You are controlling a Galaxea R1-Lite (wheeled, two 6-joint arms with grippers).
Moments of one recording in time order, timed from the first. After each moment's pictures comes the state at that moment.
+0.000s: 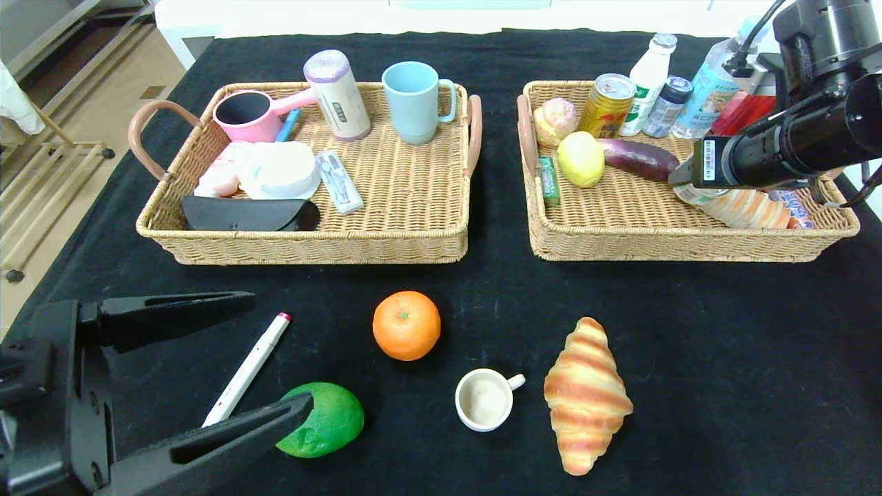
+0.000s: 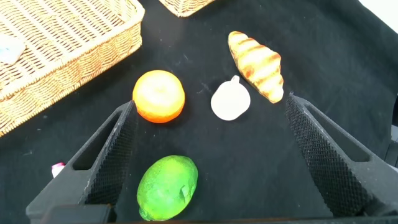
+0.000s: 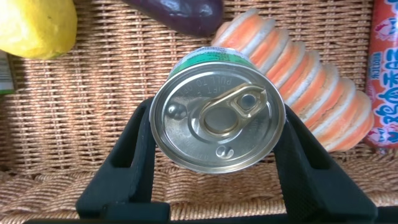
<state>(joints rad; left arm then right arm) -0.57 0.99 -0.68 -0.18 -0.26 0.13 0.23 1.89 -1.97 0.62 -0.25 0.18</state>
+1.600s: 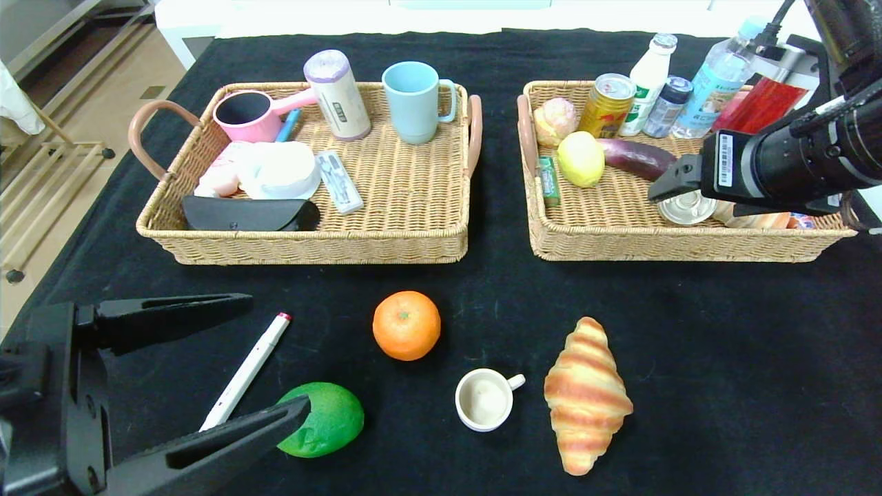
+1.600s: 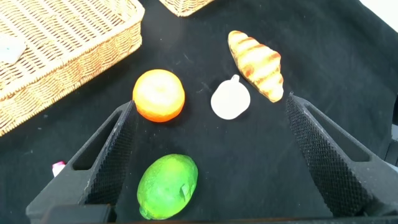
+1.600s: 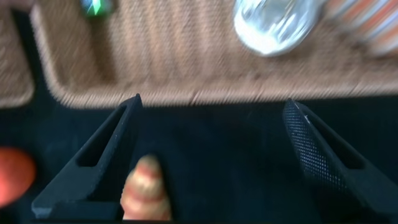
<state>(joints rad) -0.57 0.99 -0.68 -0.18 -0.26 0.13 0.44 1.74 -1.93 0.85 -0.26 0.44</state>
